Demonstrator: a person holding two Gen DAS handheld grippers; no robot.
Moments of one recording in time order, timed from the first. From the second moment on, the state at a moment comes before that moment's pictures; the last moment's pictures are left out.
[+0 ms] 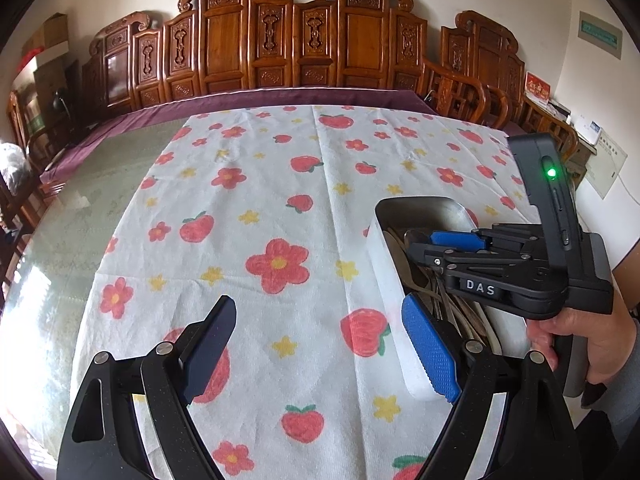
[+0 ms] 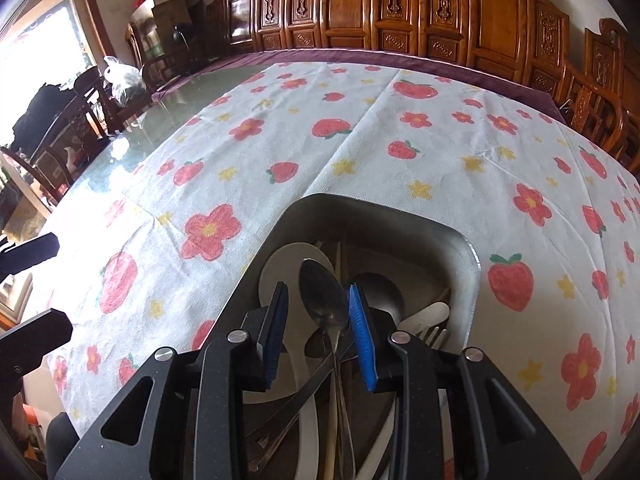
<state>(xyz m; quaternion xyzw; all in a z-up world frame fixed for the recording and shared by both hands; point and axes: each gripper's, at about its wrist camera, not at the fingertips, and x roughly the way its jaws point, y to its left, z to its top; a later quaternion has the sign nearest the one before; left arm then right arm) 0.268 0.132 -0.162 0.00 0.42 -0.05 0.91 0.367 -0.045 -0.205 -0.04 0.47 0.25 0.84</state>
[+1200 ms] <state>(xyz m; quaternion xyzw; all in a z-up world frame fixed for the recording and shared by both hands) 0.172 0.025 -0.095 0.01 0.38 -0.05 0.92 0.179 -0.228 -0.077 0.03 0.36 0.15 0.92</state>
